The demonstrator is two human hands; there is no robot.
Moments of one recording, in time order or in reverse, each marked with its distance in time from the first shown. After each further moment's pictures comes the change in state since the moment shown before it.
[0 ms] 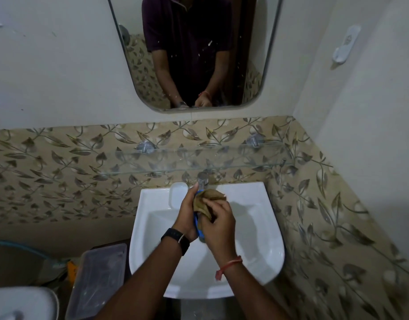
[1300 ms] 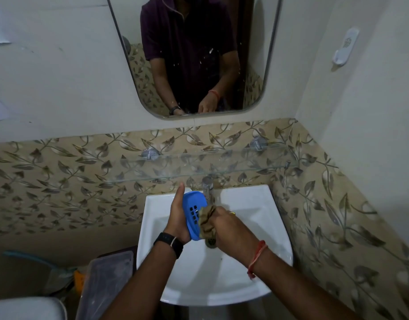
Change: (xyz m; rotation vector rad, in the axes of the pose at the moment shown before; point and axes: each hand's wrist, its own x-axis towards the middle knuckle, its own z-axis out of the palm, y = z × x) left_hand -0.005 0.025 -0.026 0.067 0.141 -0.001; right_hand 0.021 -0.021 -0.034 -0.742 -0.660 -0.344
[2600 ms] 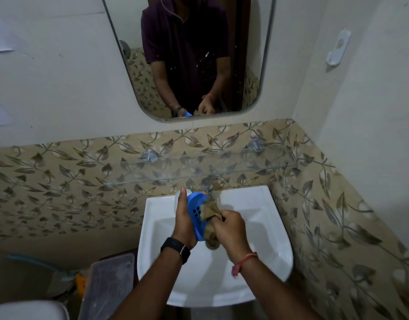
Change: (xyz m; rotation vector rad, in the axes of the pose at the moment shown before) left_hand -0.014 -0.015 0.021 0.011 0.003 0.176; right_hand 0.009 -0.007 0.025 0.869 0.439 0.606
